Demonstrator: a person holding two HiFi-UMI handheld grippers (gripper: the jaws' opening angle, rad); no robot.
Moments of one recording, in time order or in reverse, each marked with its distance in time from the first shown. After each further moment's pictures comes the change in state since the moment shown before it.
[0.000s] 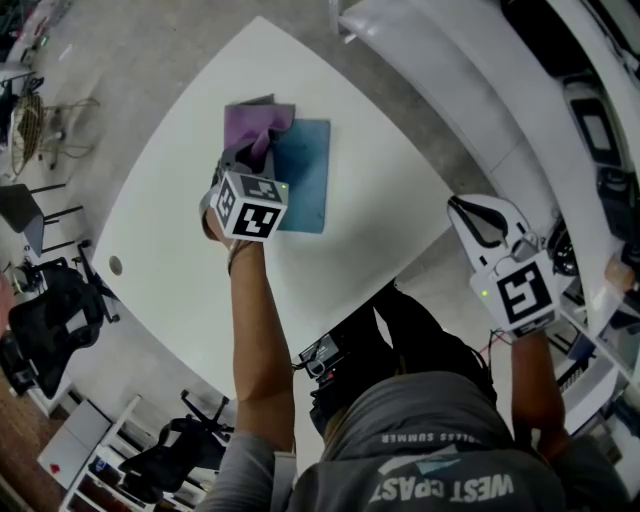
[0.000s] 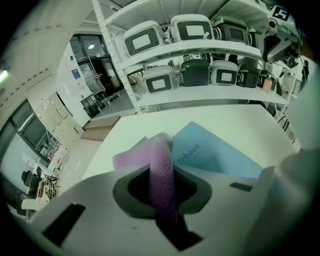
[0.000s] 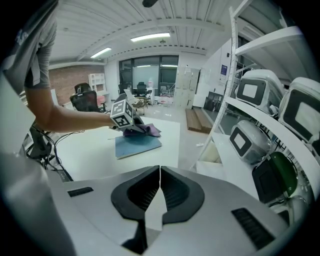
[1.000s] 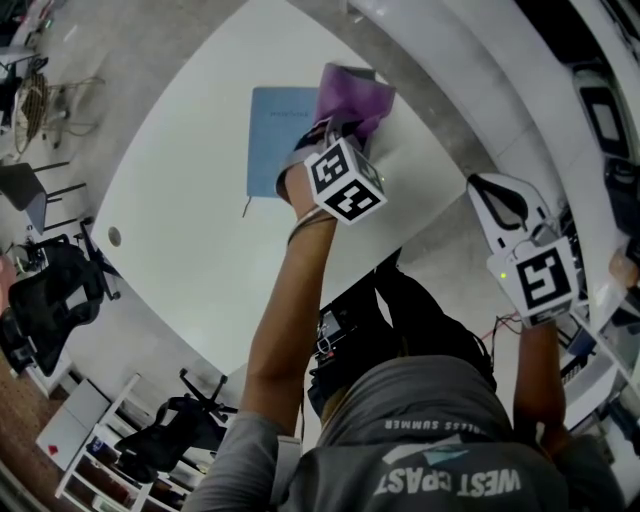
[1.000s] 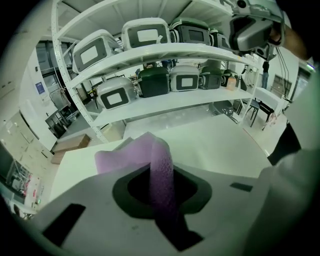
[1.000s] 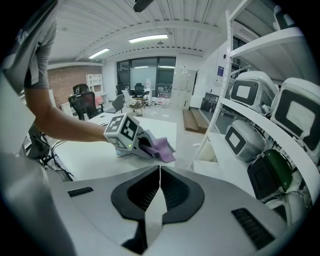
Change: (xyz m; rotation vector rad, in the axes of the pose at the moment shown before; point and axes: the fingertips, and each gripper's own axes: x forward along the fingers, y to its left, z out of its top) left arm 0.009 -0.162 0.080 0.249 -0.090 -0.278; right arm -0.020 -0.002 -0.008 0.008 -0.005 -0.036
